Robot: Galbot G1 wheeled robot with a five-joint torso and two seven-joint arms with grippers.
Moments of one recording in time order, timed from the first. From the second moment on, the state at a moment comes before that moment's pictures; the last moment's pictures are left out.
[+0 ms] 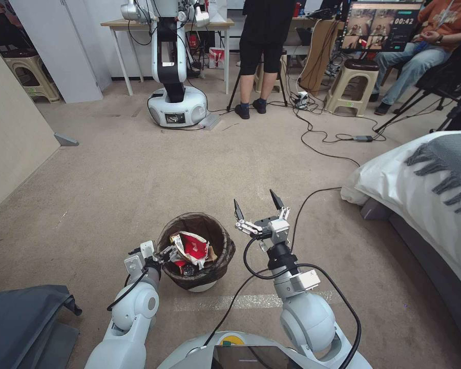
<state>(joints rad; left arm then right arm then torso) 1.50 -1.44 -0.51 -2.00 -0.56 0.61 -0.38 -1.51 1.31 0.18 2.20 0.01 0.19 0.11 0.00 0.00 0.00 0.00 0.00</state>
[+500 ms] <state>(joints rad) 1.57 -1.42 -0.50 -2.22 -0.38 0.47 -0.31 -1.50 1.32 0.18 2.20 0.01 0.19 0.10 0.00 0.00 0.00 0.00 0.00</state>
